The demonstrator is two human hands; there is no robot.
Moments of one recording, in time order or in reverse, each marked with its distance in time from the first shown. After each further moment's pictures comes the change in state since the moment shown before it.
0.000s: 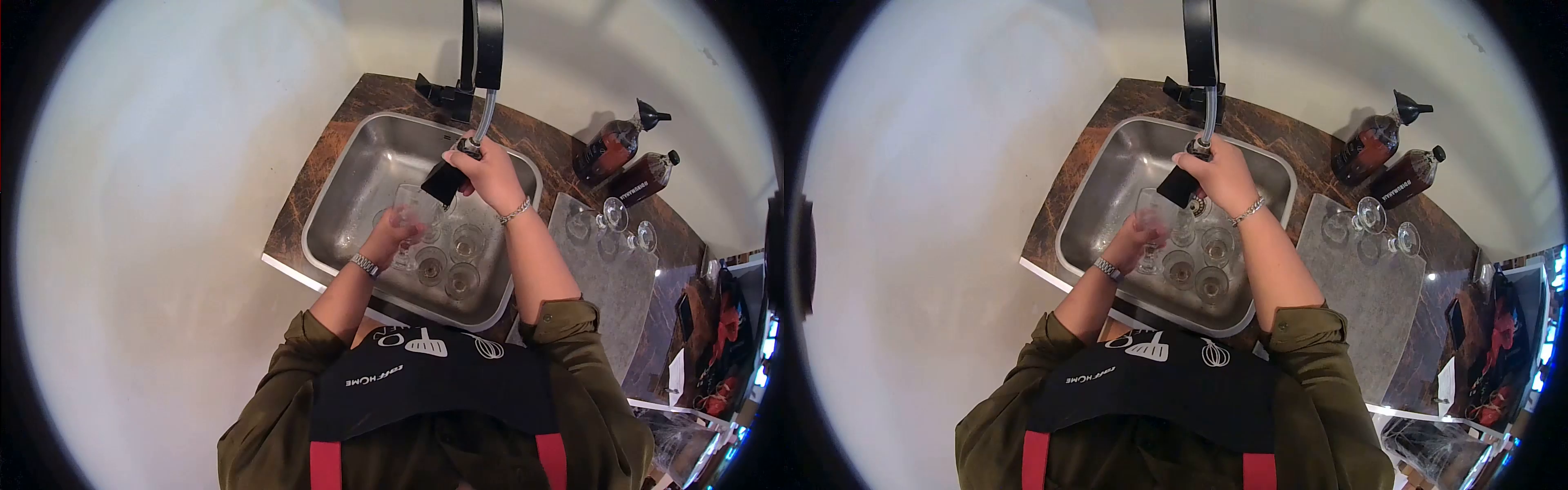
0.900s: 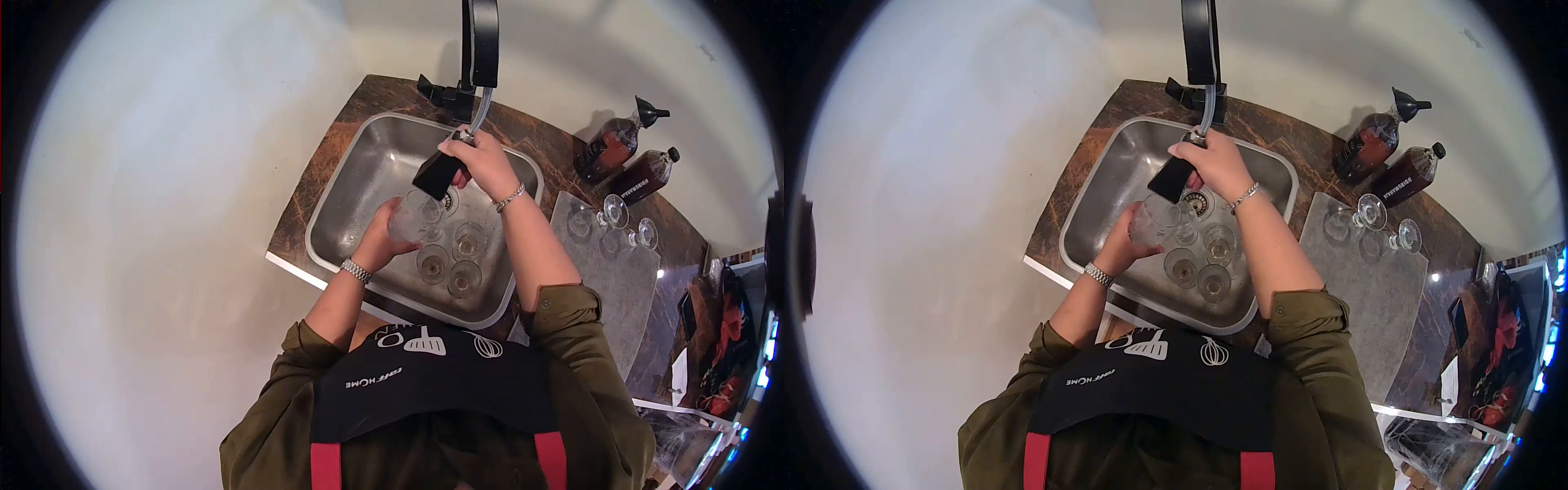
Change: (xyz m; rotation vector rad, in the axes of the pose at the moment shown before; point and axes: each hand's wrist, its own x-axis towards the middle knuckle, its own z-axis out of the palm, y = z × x) left_hand -0.023 0.008 -0.004 1.002 0.146 0.559; right_hand 0.013 -0.003 0.003 0.150 -0.080 0.052
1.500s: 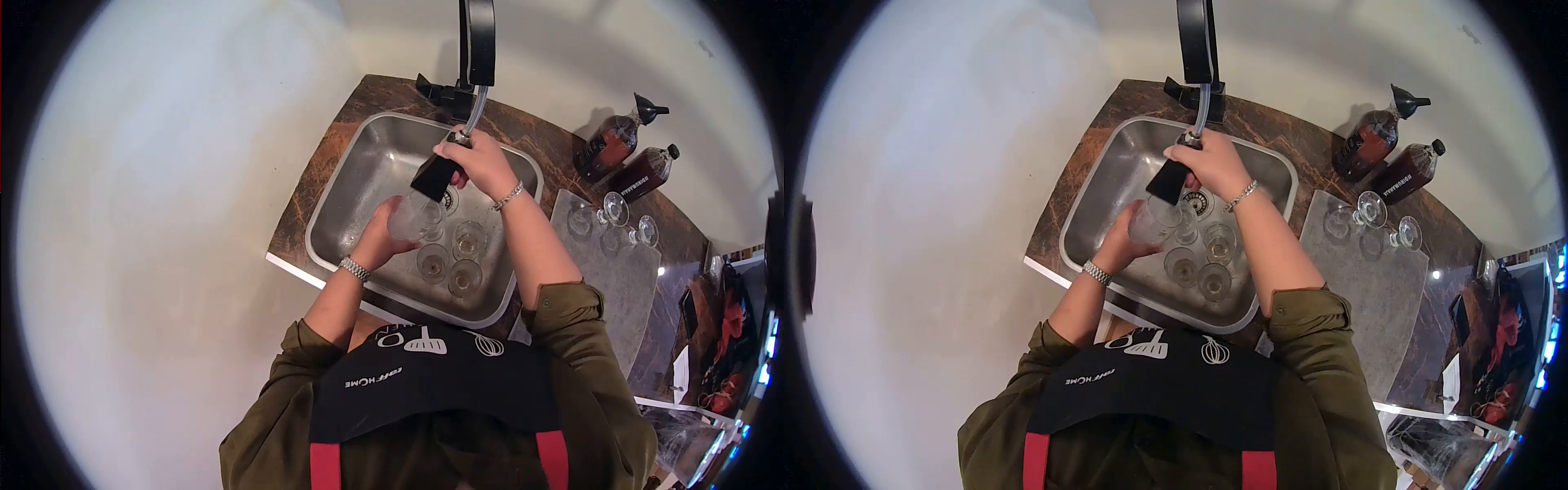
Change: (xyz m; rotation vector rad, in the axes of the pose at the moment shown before) left_hand 0.001 0.017 -0.008 0.148 -0.023 0.000; right_hand -0.001 0.000 0.001 -0.090 -0.052 -0.061
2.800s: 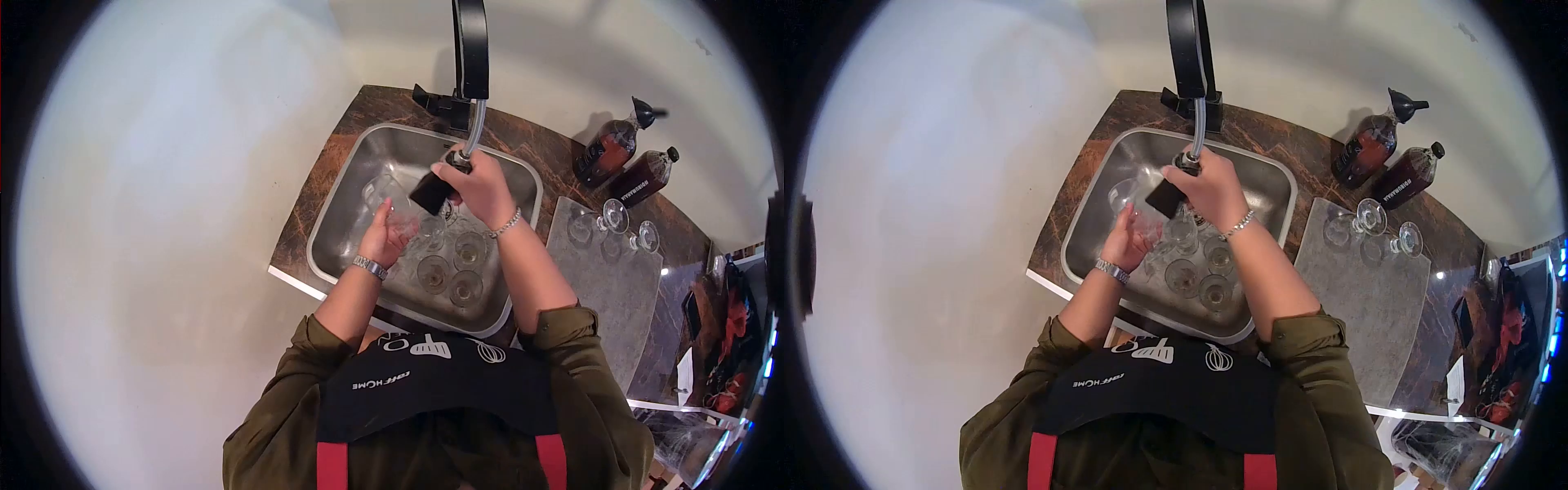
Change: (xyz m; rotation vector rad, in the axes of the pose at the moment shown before) left_hand 0.035 -0.015 0.023 -1.504 0.258 -0.683; right_hand -0.016 0.005 0.008 -0.076 0.146 -0.103
